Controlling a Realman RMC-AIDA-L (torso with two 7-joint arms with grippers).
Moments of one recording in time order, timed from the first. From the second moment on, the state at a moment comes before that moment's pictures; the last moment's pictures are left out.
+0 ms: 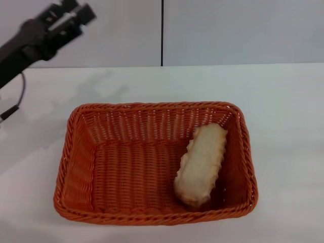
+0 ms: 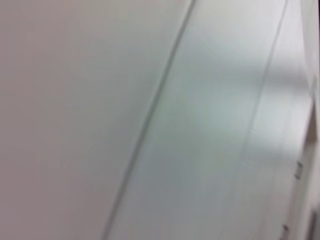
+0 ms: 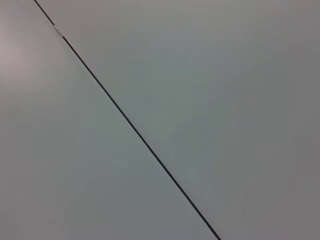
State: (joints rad) left arm -0.43 -2.06 0.68 0.49 1.35 1.69 -1.32; right arm 0.13 2.06 2.88 0.27 -1.07 1.81 -1.93
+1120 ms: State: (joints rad) left arm -0.35 -2.07 0.64 0.02 0.73 1.90 -0.50; right arm 0.17 2.06 2.88 0.25 -1.03 1.74 -1.95
